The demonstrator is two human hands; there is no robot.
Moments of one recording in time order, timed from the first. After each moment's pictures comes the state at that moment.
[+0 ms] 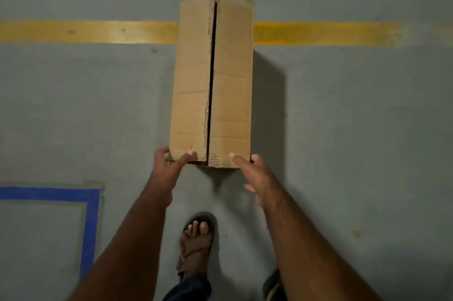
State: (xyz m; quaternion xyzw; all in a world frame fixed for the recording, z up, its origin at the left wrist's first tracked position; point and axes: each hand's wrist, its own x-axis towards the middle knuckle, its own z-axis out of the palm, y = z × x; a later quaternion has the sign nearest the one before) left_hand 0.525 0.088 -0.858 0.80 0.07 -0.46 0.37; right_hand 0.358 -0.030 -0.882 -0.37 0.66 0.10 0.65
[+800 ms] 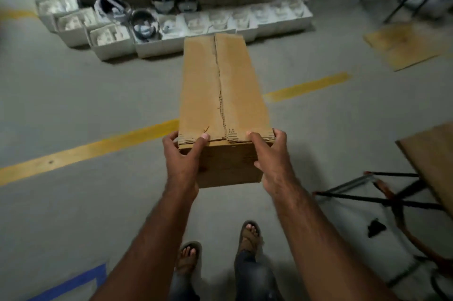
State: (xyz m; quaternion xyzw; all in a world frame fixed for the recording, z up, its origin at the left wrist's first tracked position) left_hand 0.403 -0.002 -0.316 0.66 -0.11 -0.48 0.56; right_hand 0.243 -0.050 -0.292 -0.35 0.73 -0.33 0.50
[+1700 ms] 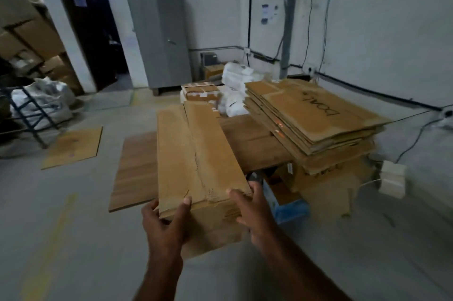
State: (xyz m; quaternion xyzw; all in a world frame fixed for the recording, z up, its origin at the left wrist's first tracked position) left_hand -0.011 0.135 -0.151 0.27 -0.60 -0.70 0.28; right_hand -0.087 0.302 -0.131 0.07 0.72 -0.68 0.12
